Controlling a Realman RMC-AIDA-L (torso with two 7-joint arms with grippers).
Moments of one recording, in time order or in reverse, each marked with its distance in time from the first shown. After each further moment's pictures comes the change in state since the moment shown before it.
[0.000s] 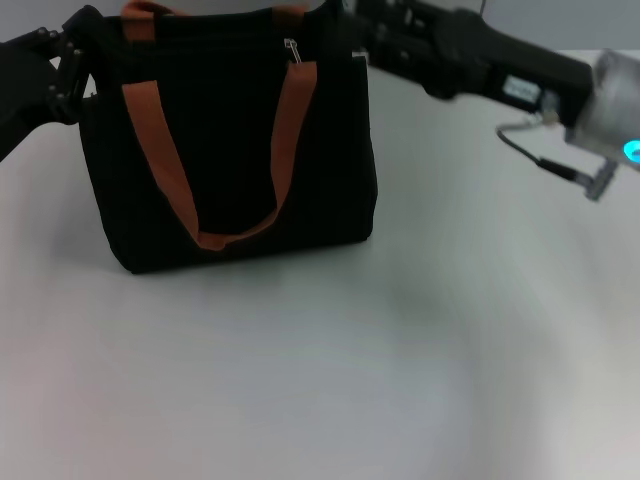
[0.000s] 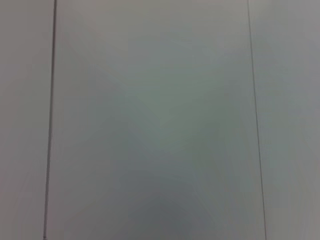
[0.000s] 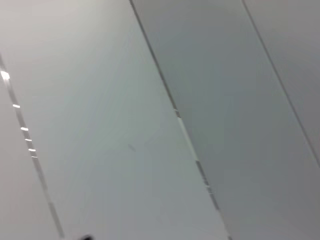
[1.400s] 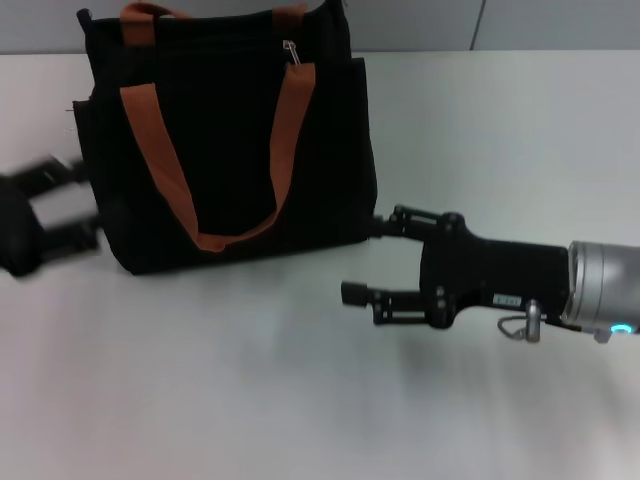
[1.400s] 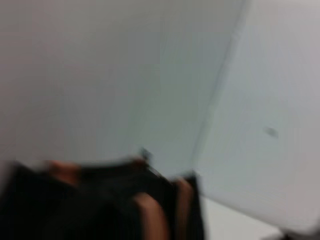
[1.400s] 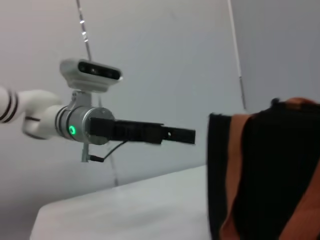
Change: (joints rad) left arm 0.142 0.108 0.145 0.228 0.296 0.326 -0.506; right arm -0.034 -0.002 0.011 0.273 -0.288 -0.085 -0.455
